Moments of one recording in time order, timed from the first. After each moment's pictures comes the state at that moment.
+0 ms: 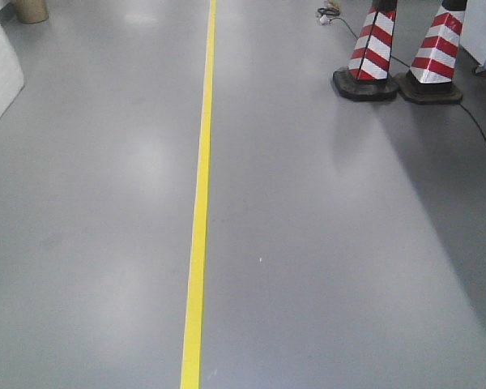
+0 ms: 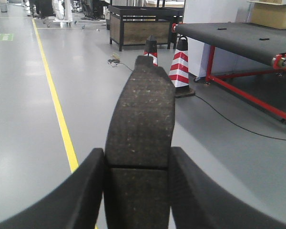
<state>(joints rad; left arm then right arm) -0.53 0.02 -0.43 0.24 0.64 -0.33 0.09 0.14 -0.40 0.24 0.54 -0.29</state>
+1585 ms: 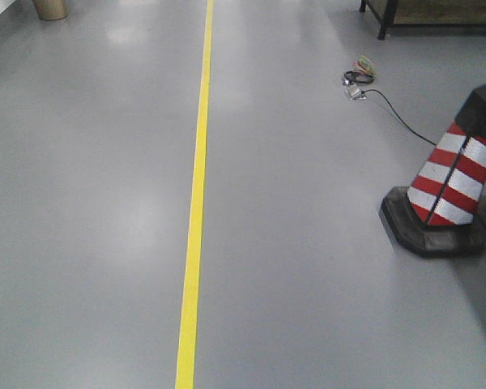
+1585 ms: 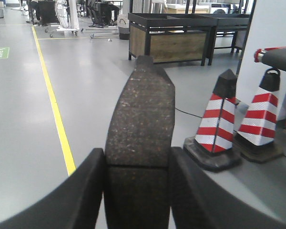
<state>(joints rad) -0.53 0.02 -0.43 0.24 0.64 -0.33 0.09 0.14 -0.40 0.24 0.54 -0.29</state>
